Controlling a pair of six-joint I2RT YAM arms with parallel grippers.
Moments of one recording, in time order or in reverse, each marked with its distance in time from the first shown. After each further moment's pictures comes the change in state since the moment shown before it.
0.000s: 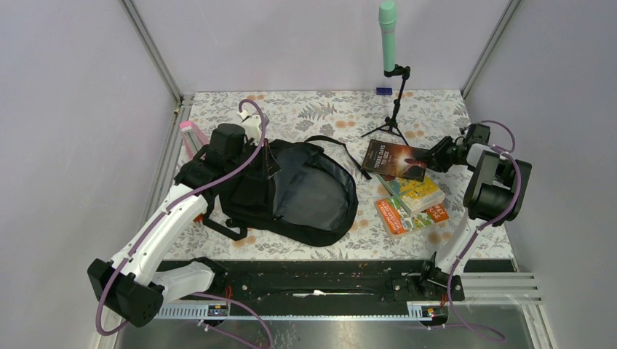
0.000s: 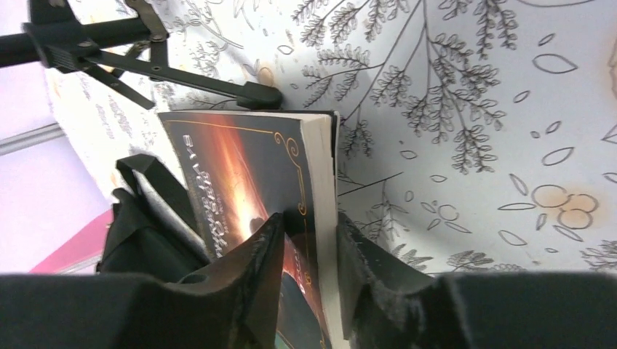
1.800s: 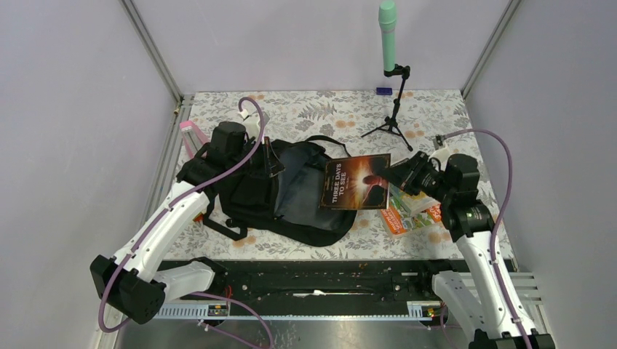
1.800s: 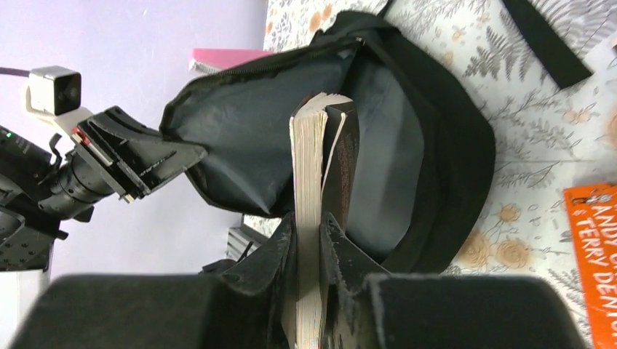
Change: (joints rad) left arm 0.011 0.022 0.003 0.023 0.066 -0.082; right arm 0.457 -1.194 -0.428 -0.060 -0.002 0.323
